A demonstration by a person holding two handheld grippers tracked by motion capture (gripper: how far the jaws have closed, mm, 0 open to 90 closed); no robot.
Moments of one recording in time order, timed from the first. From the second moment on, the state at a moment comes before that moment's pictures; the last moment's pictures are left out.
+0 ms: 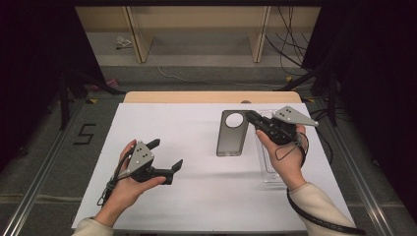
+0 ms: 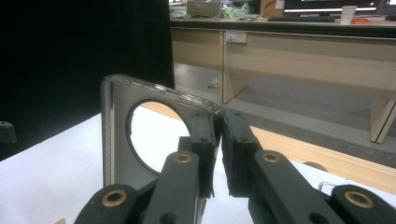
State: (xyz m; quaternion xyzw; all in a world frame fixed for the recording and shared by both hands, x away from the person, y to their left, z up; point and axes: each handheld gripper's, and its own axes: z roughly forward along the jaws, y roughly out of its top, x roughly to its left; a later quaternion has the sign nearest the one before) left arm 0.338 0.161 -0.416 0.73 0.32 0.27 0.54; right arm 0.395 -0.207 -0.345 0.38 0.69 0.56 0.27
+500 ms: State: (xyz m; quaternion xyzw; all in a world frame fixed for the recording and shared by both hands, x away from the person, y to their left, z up) left arm 0.338 0.161 -0.416 0.73 0.32 0.27 0.54; right arm 0.397 -0.214 -0.341 0.38 0.68 0.56 0.28
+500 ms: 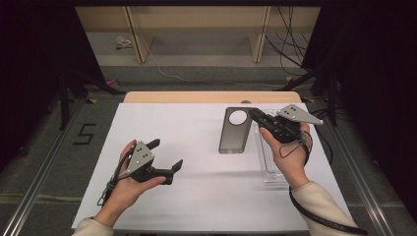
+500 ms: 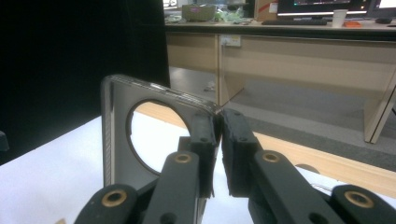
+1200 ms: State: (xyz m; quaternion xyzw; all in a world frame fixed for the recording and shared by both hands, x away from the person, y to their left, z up) left arm 0.338 0.161 -0.416 0.73 0.32 0.27 0.54; right arm 0.400 -0.228 -0.335 0.39 0.66 0.56 0.29
